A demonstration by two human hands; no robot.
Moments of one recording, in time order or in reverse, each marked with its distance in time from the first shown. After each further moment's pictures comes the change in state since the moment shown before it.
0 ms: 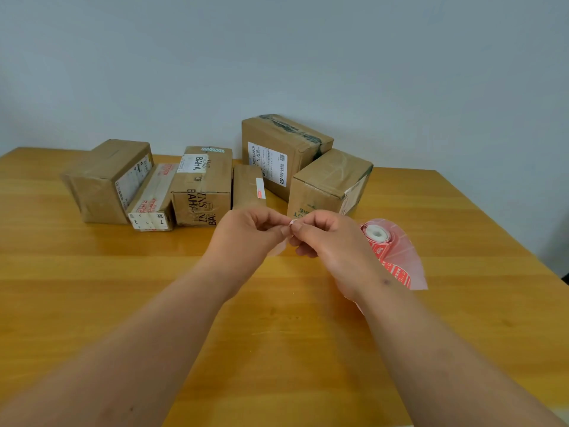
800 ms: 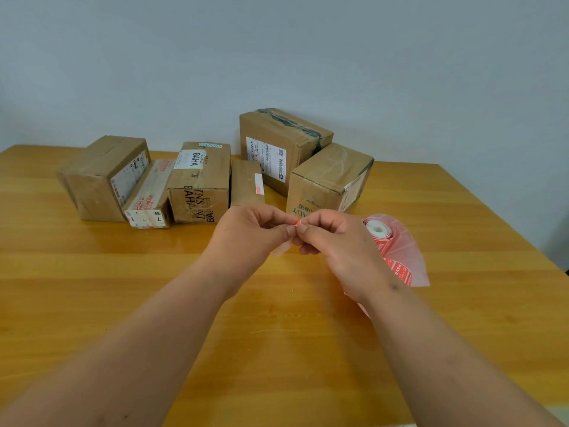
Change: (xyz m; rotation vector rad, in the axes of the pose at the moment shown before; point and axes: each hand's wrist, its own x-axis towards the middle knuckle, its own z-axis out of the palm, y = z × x) left_hand -0.004 0.009 0.003 -0.012 -0.070 -0.006; right_hand -0.006 0.005 -0.007 0.002 0.001 -0.069
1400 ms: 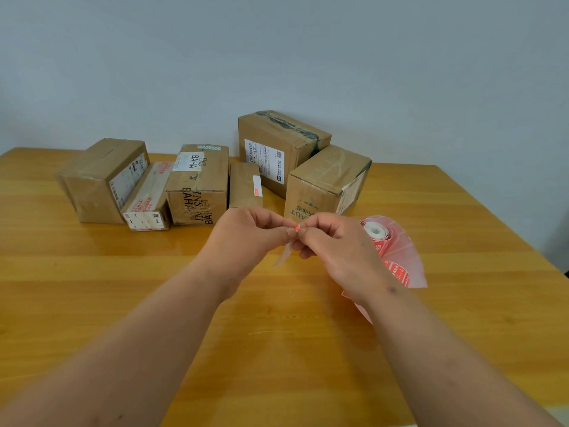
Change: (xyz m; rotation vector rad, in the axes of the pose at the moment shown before) left_hand -0.001 0.004 -0.001 -0.063 -0.053 -0.081; right_hand -0.004 -0.005 -0.004 -0.038 -0.031 -0.008
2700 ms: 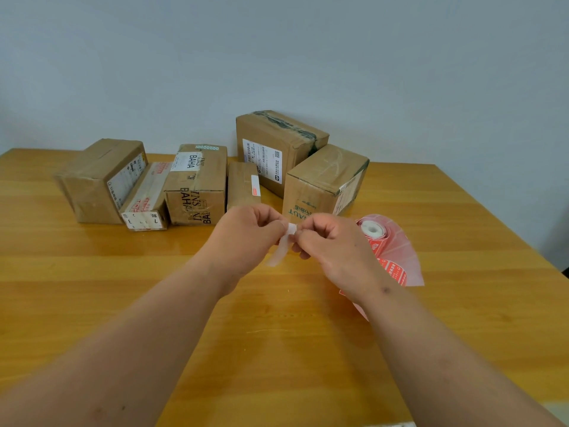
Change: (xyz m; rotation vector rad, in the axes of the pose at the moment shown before) left_hand 0.005 0.000 0.004 0.159 0.068 0.003; right_hand 0.002 0.005 0.001 -0.115 0.042 -0.042
